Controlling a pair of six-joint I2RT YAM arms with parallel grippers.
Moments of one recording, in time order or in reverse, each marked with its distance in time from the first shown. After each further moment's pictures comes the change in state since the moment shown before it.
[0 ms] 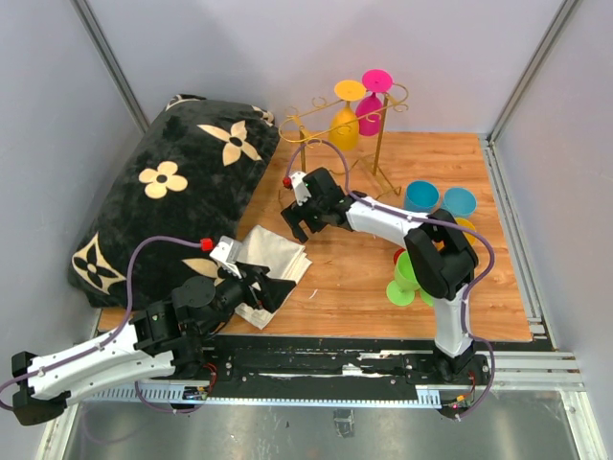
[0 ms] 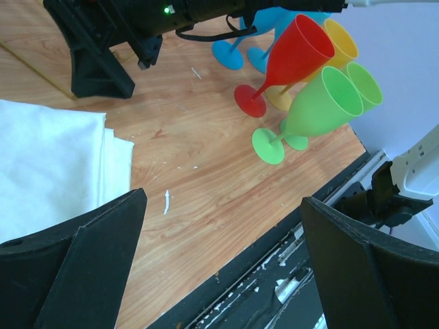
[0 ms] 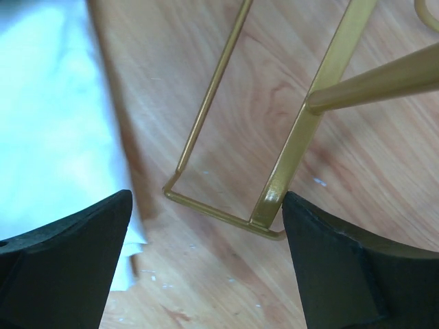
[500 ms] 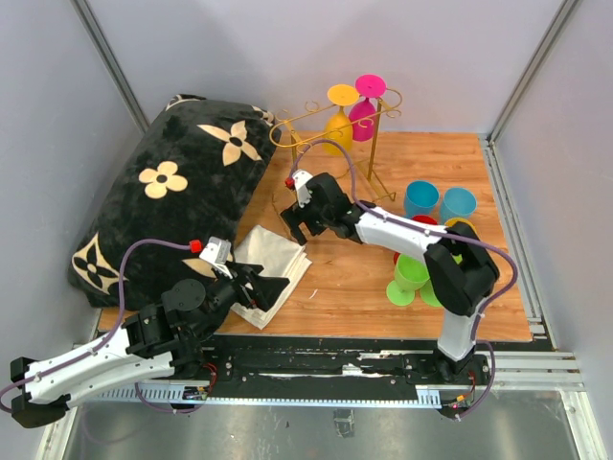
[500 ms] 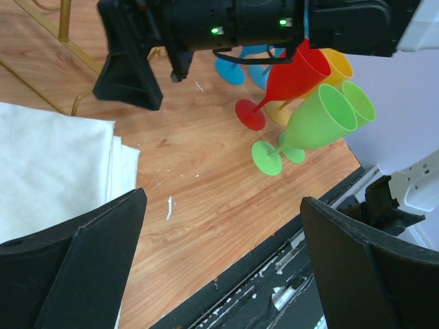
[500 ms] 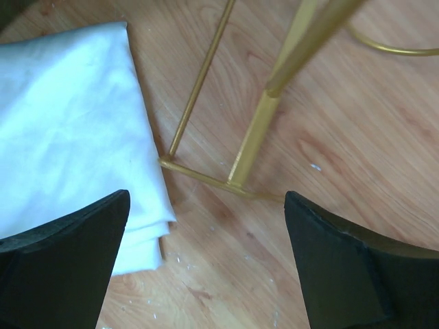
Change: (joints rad) left arm 0.000 -0.084 0.000 -0.039 -0.040 -0.013; right arm 0.072 -0.124 -0.105 0.084 0.074 0.048
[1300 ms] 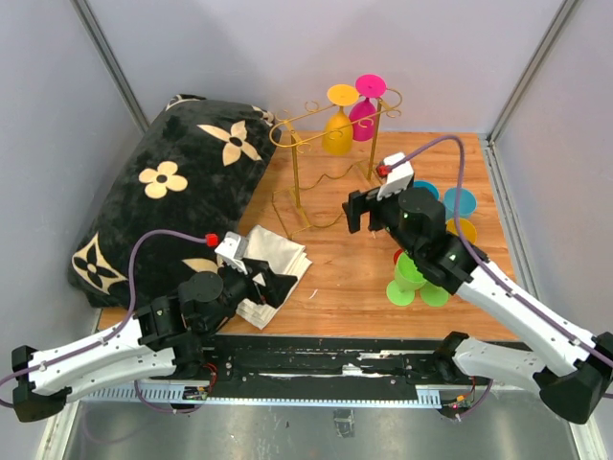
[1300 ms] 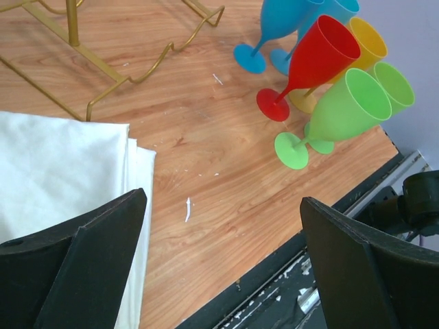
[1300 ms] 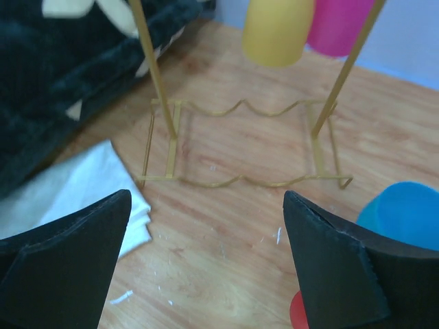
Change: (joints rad) left arm 0.000 0.136 0.035 0.025 -0.010 0.074; right arm 0.001 -0.837 -0.373 0.014 0.315 0.125
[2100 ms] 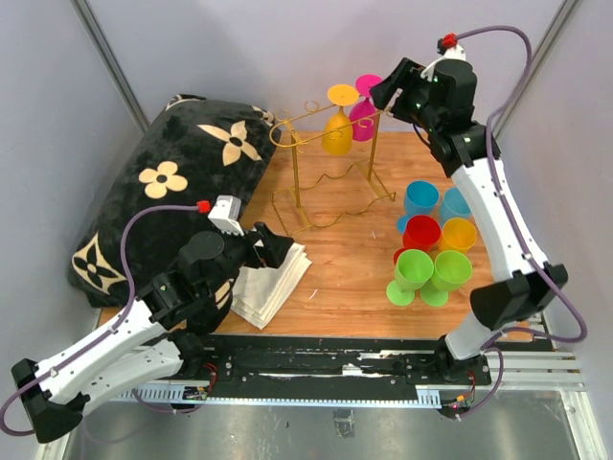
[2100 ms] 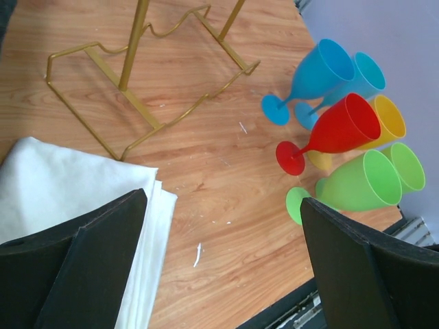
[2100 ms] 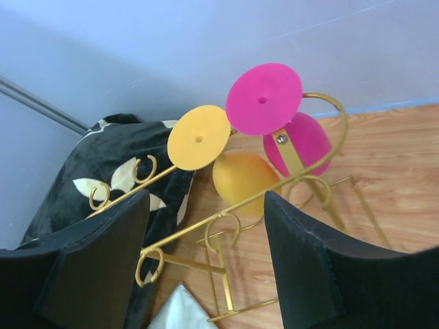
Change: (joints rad) left arm 0.287 0.218 0.211 -0.006 0.148 -0.031; right arm -0.455 0.540 0.917 -0.274 -0.263 0.443
